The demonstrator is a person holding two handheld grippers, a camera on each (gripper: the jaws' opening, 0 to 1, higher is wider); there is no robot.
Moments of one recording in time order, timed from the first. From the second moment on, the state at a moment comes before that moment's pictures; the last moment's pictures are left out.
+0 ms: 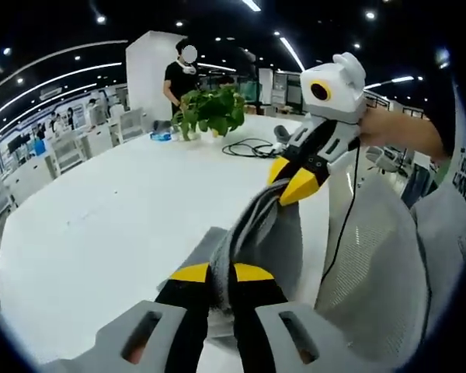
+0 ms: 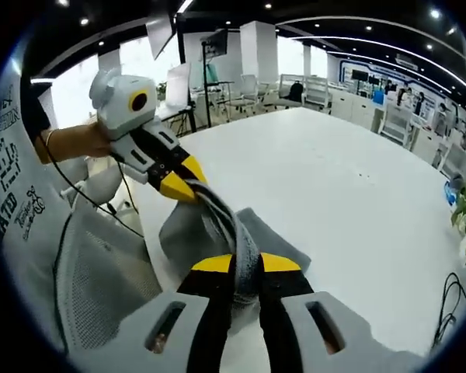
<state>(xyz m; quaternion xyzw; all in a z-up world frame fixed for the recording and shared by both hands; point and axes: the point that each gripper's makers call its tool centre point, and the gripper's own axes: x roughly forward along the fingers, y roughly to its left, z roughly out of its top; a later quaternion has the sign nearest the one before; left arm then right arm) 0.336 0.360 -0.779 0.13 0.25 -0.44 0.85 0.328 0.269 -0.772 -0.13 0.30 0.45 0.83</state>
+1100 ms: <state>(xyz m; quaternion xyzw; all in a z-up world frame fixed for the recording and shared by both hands) 0.384 0.361 -0.867 0.12 0.33 -0.39 0.85 0.384 0.265 -0.870 -0.10 0.39 0.39 0.83</state>
